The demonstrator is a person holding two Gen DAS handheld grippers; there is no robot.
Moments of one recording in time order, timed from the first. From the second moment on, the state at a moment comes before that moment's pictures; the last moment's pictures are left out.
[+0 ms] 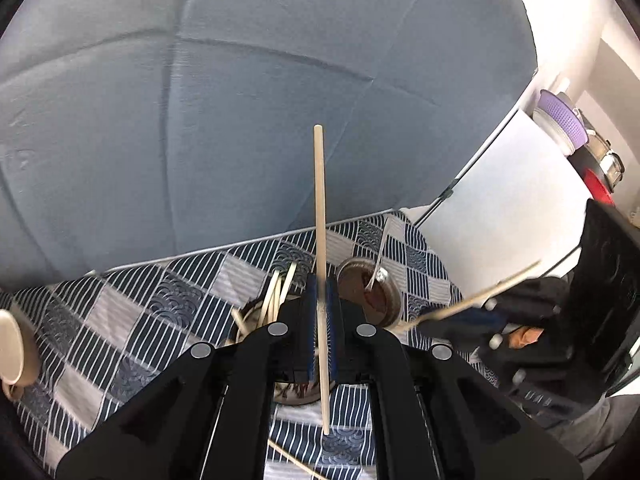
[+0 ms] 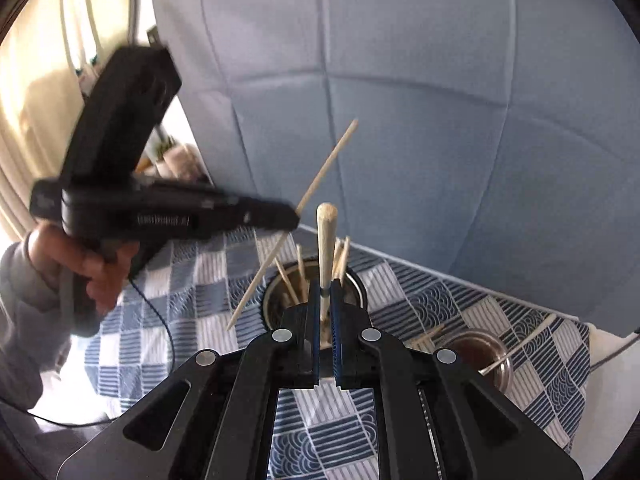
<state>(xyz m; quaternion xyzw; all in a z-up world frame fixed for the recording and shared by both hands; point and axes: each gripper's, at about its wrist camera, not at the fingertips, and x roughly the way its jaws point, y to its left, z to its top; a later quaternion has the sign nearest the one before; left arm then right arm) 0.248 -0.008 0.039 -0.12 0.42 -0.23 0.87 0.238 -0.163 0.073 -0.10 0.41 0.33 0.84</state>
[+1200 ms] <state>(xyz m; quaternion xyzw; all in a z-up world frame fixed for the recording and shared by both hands) 0.242 0.014 -0.009 -0.11 0.43 -0.19 0.88 0.267 -0.198 0.018 -0.04 0.48 0.26 0.83</state>
